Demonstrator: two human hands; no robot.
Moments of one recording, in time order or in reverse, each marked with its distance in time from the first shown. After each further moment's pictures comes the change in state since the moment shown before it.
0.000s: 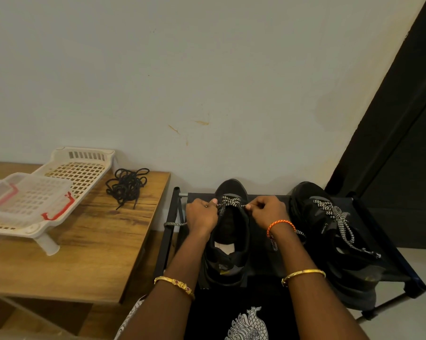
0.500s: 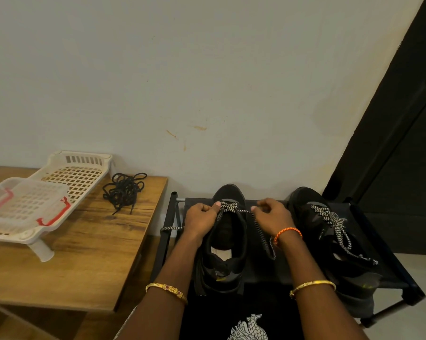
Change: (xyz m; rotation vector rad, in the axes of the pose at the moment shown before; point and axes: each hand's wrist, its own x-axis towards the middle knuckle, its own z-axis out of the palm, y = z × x) left_hand 0.015 -0.010 0.001 -0.105 -0.208 -0.031; right_hand -0.002 0.005 -0.014 0.051 0.025 0.057
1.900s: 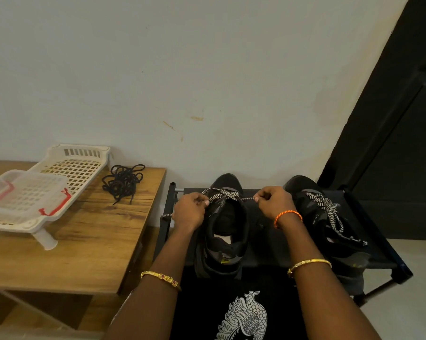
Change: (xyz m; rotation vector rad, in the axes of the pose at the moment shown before) left_hand -0.003 -0.010 -0.019 0.357 0.092 0.180; right_hand 0.004 0.007 -0.011 -0.114 0.040 -0.082
